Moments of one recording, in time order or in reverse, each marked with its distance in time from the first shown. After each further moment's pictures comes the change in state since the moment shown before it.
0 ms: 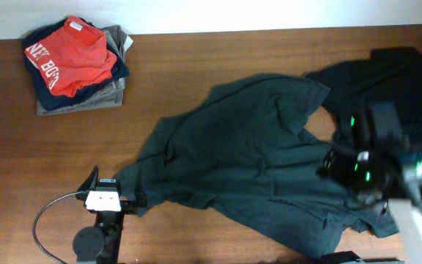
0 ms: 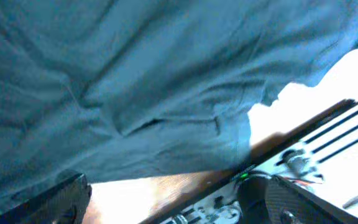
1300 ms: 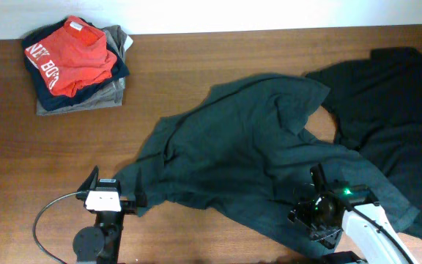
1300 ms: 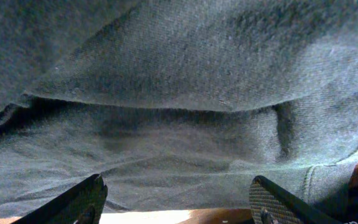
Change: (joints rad) left arm 0.000 0.000 0.000 0.000 0.000 0.000; right arm 0.000 -0.034 -0.856 0.585 -0.247 0.024
